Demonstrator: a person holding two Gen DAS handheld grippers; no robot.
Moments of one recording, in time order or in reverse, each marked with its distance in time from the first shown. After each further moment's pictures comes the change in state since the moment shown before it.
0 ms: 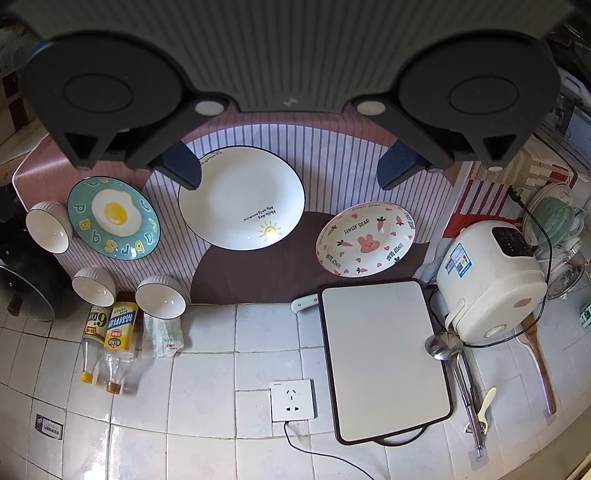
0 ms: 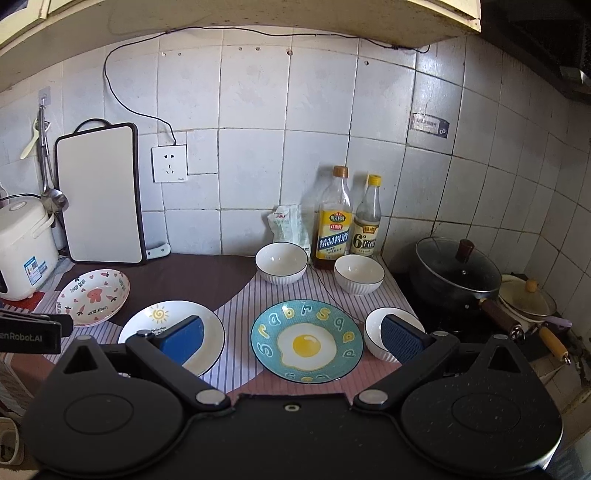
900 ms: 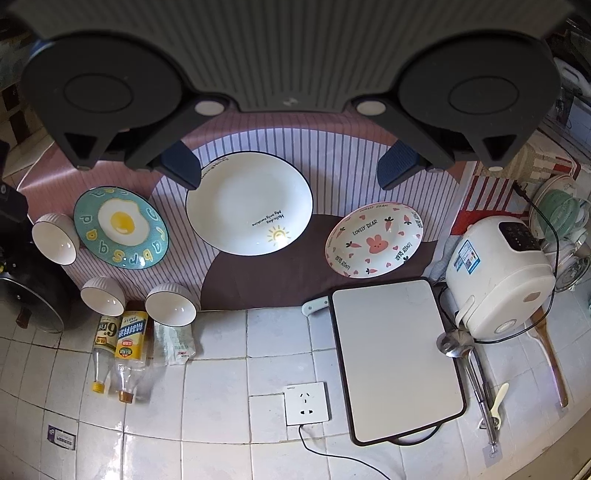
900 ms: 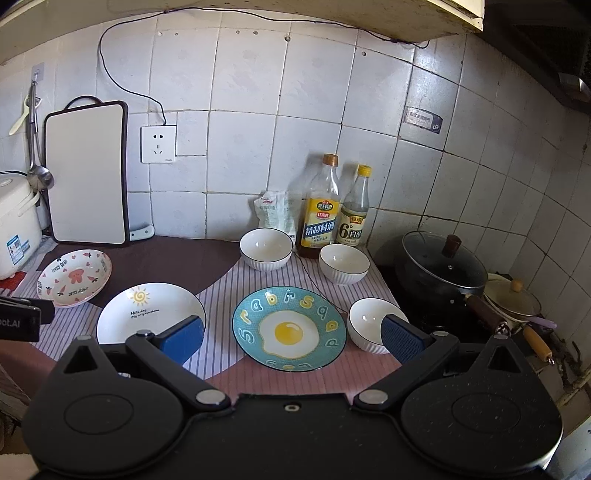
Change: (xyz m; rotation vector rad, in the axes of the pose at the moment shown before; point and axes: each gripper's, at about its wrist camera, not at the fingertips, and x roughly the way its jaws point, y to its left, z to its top) left arm 0.000 -0.006 -0.005 0.046 0.001 -0.017; right arm 0.015 -0.003 -0.007 -0.018 0.035 -0.061
